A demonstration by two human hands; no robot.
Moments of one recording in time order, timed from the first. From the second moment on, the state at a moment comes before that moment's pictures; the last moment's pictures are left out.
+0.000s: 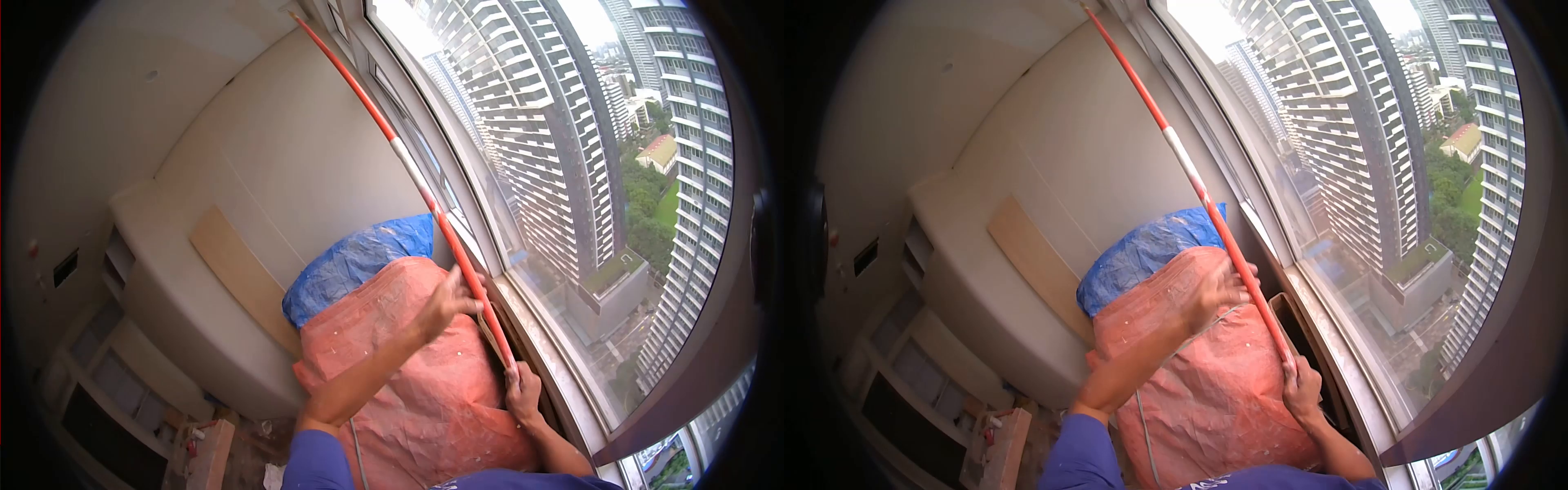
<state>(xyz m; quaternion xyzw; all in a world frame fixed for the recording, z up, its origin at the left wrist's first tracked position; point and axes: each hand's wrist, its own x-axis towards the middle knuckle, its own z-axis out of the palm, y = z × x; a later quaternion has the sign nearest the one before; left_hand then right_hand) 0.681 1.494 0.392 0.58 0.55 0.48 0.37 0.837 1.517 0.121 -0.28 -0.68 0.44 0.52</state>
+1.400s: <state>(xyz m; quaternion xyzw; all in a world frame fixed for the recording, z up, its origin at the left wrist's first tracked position) 0.592 1.604 0.472 0.51 0.58 0.58 0.25 0.750 1.605 0.246 -0.27 -0.66 0.43 0.55</state>
